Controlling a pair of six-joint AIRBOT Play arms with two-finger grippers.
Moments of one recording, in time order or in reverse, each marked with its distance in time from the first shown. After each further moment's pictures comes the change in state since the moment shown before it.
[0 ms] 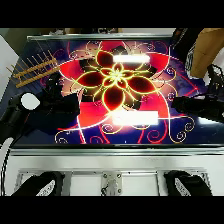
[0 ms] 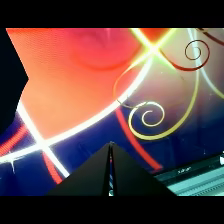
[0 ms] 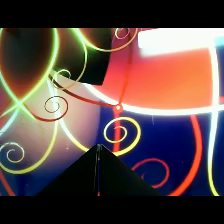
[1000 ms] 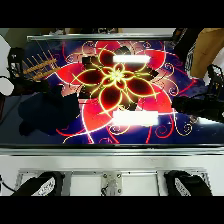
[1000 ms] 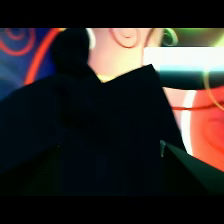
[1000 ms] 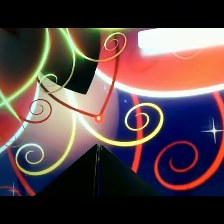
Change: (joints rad) left arm 0.210 -0.080 0.258 0.447 0.083 -0.002; right arm 0.000 -0.001 0.000 0.000 0.000 0.000
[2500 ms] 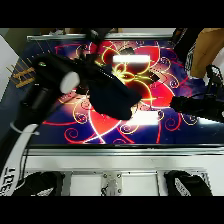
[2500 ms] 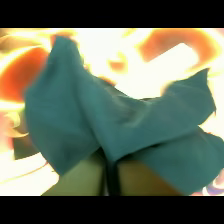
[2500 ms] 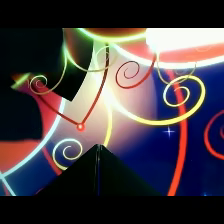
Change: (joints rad) left arm -0.775 -0.212 0.440 0.153 -0.104 -0.102; right arm 0.000 -0.006 0.000 0.039 0.000 0.000
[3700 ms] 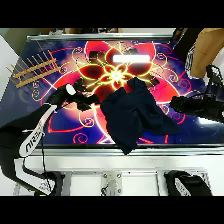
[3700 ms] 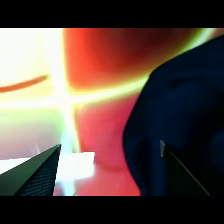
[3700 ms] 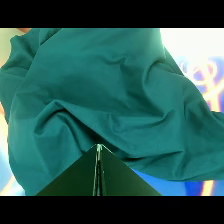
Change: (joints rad) left arm 0.458 -0.376 -0.410 -0.740 0.244 -0.097; right arm 0.000 0.000 0.000 0.006 0.000 0.000
